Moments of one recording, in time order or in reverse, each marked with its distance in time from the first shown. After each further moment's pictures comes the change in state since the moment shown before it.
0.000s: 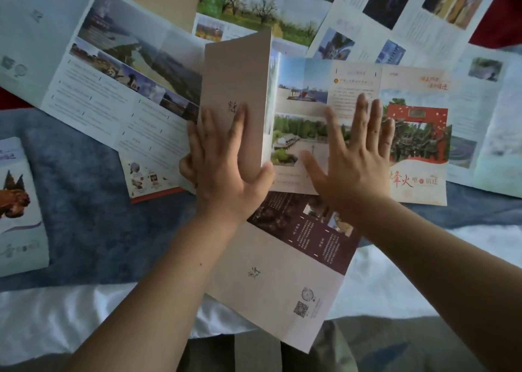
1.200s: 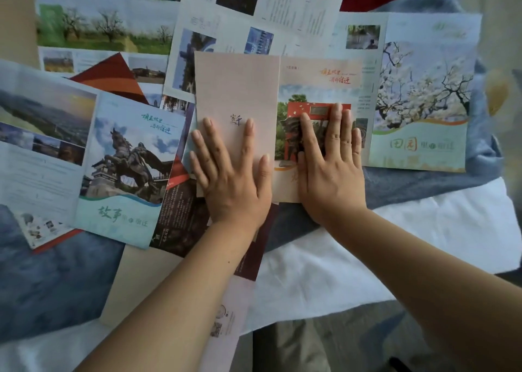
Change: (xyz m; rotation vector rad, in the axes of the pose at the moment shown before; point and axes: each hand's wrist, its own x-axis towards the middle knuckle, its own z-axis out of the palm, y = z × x) left_hand -0.015 0.124 0.134 0.372 -0.014 0.183; right_hand -0.026 0.135 0.038 0.265 0.123 0.079
